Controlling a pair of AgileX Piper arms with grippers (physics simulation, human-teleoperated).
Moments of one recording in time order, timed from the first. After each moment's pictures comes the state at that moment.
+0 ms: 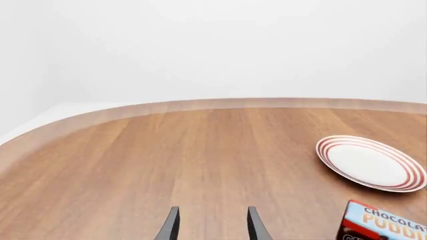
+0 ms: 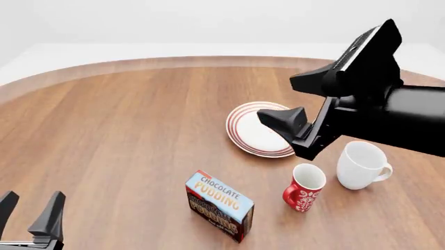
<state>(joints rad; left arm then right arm) 0.00 0.01 0.00 0.00 0.00 0.74 1.01 -1.13 0.57 -0.25</state>
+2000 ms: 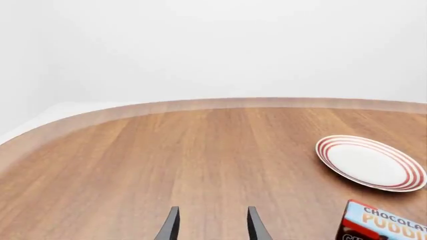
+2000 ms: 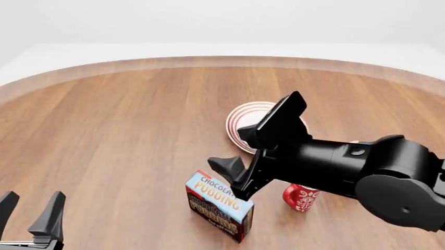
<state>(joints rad) -0.01 0.01 0.00 0.00 0.00 0.88 1.17 -0.93 0.30 -0.07</state>
